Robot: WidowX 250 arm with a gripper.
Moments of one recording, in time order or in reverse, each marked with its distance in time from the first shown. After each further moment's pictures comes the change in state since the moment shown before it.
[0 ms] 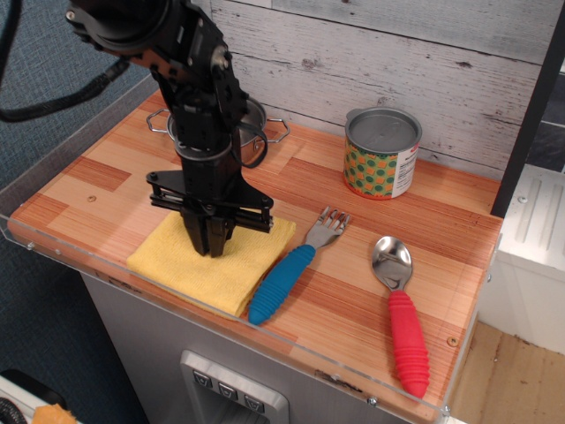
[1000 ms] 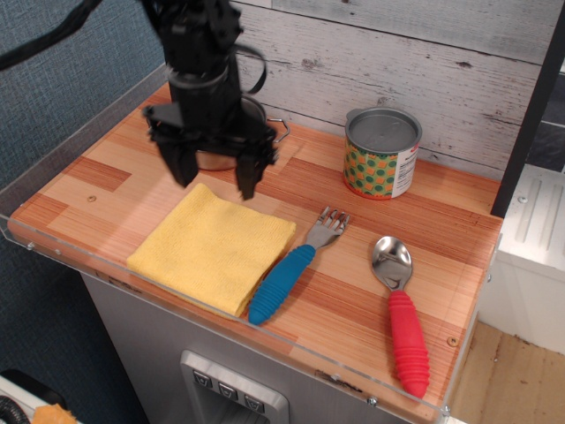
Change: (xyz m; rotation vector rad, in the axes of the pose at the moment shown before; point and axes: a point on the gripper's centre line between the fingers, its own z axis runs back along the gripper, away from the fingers) arm 0.026 -0.004 0.052 -0.033 -0.105 -0.012
